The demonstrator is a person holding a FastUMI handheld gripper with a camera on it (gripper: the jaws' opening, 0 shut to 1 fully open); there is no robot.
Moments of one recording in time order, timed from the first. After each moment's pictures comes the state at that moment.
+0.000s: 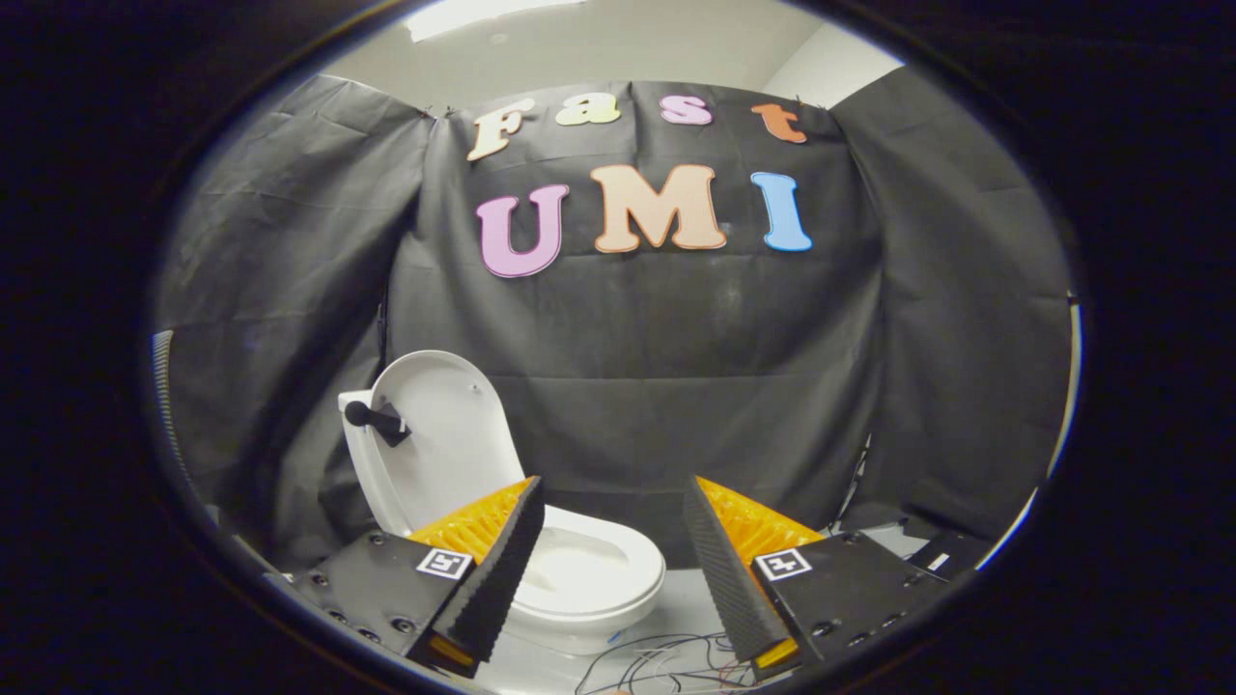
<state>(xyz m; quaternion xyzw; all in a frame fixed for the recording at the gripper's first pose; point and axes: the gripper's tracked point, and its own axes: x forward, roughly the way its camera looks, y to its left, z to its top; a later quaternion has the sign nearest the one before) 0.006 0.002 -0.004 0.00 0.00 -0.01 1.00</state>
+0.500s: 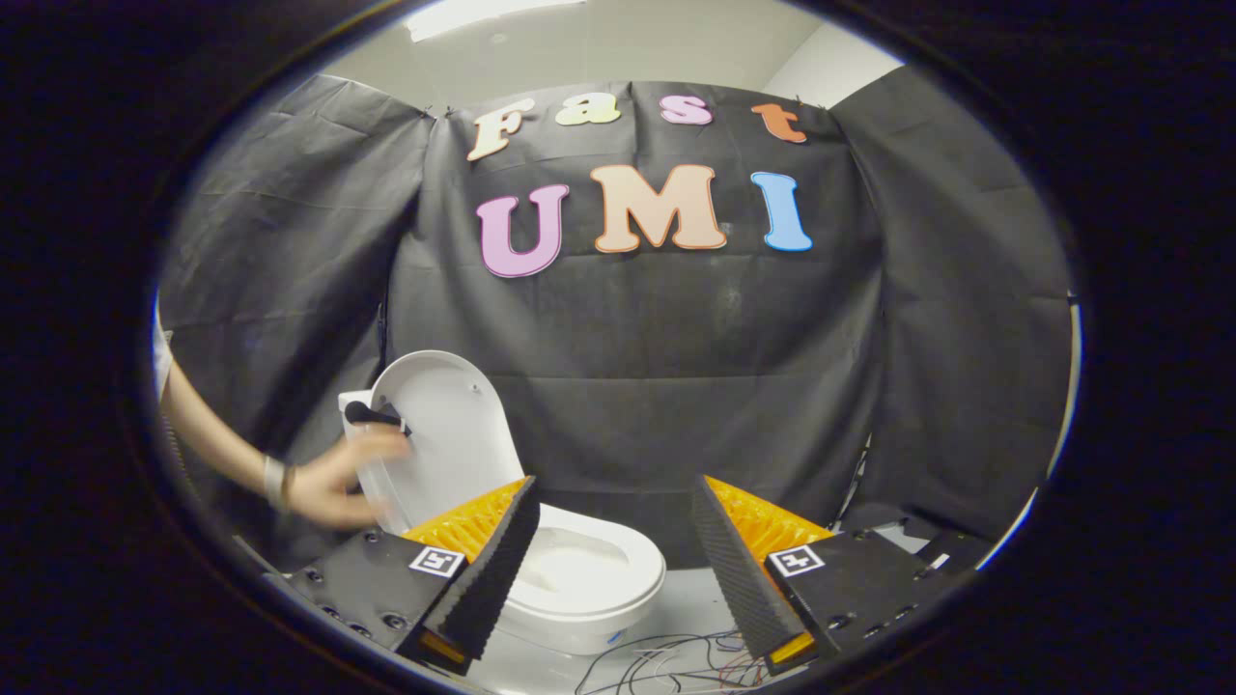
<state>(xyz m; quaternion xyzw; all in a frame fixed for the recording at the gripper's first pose) 0.005 0.001 -0.005 0.00 0.00 -0.01 1.00</state>
